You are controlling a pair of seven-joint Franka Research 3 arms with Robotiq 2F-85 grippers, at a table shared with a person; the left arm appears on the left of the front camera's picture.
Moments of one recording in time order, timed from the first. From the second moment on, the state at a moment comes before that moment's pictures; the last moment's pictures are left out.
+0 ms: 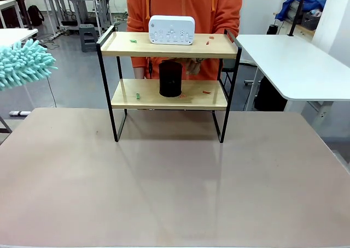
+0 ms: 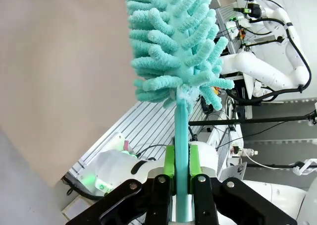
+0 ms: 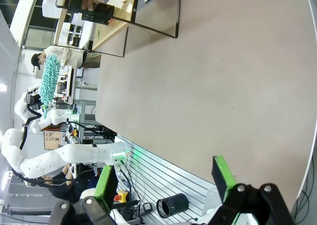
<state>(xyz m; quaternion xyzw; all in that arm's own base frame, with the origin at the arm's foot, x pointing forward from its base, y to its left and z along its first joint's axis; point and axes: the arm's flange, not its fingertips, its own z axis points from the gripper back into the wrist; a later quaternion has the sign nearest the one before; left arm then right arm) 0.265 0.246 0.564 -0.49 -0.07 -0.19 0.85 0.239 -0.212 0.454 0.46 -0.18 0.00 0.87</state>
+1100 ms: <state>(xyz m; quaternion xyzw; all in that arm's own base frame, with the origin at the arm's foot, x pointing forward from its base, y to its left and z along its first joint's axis) 0.269 0.209 0.566 -0.45 0.03 -0.31 0.84 0.239 -0.212 0.454 0.46 -0.18 0.00 0.87</state>
